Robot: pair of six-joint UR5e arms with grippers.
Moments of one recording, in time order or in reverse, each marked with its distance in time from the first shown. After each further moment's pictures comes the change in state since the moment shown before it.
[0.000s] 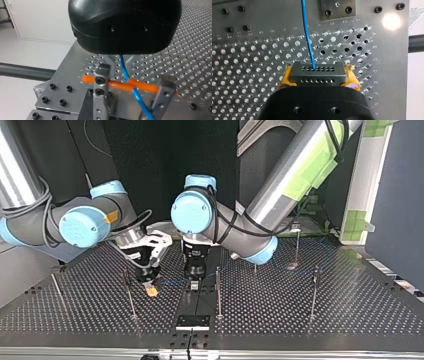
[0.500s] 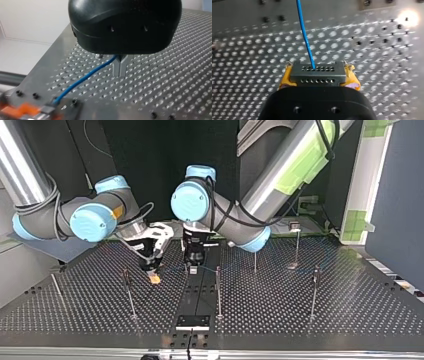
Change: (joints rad) left arm -0.027 0.000 -0.105 0.048 0.000 -0.009; right arm -0.006 0.001 0.088 -0.003 0.006 -0.005
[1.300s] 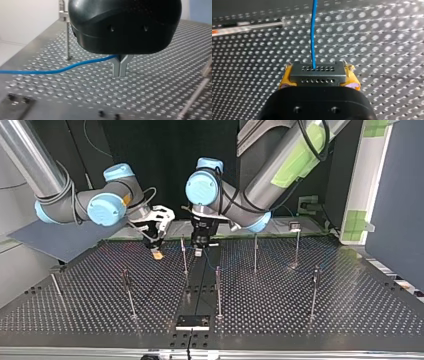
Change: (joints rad) left arm 0.012 -0.017 -0.213 0.211 0.055 -0.028; right arm -0.019 0.002 0.199 -0.070 0.010 -0.008
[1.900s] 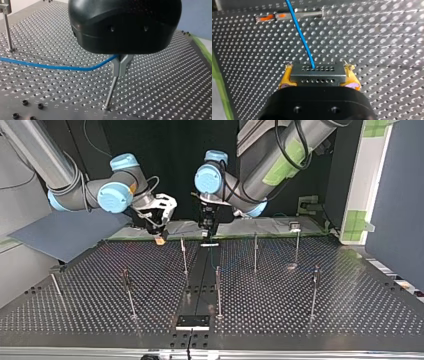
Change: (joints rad) left arm 0.001 -0.095 -0.157 0.155 0.017 -0.011; right arm 0.000 0.000 0.139 -0.084 0.025 -0.017
